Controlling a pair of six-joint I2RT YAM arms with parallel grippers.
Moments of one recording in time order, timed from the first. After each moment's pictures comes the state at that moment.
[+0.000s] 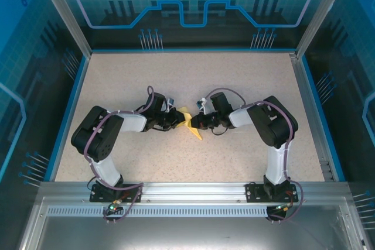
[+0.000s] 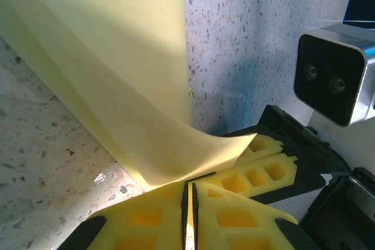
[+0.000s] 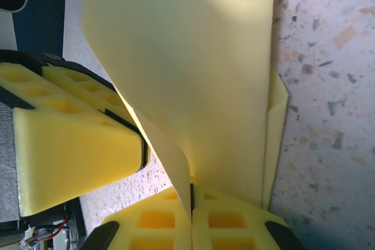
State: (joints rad) left arm -0.40 1.76 0.74 0.21 0.60 -0.98; right arm 0.51 1.98 0.89 0.25 -0.77 0.59
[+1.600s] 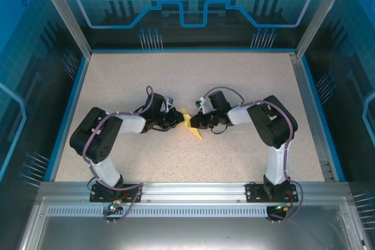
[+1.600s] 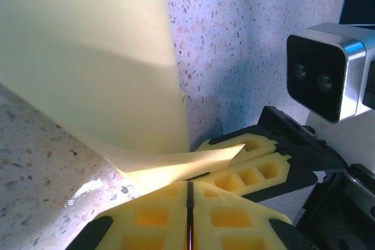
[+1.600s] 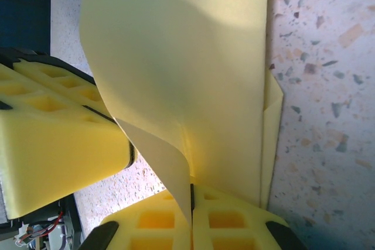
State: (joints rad) left arm -0.40 1.74 0.72 0.24 0.57 -0.97; right arm 0.52 1.98 0.94 0.13 -0.76 0.56
